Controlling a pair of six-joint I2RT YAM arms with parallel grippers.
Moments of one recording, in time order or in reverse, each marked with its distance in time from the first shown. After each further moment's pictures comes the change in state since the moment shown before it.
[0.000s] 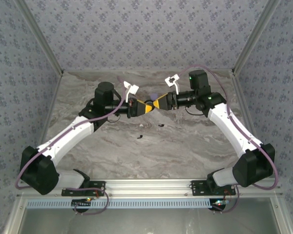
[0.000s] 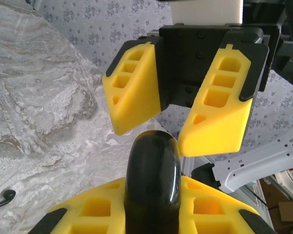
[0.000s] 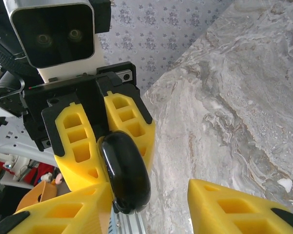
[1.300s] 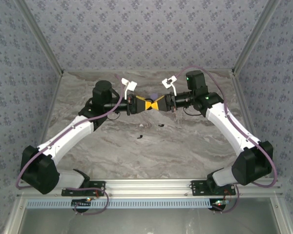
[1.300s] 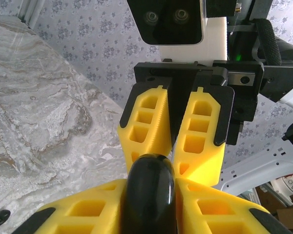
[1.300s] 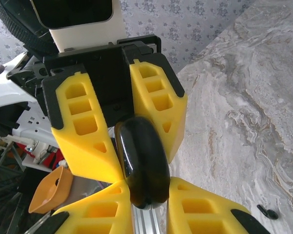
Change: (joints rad) left arm 0.017 0.008 0.000 0.103 0.001 -0.062; right arm 0.017 0.020 -0.013 0.031 -0.082 0.001
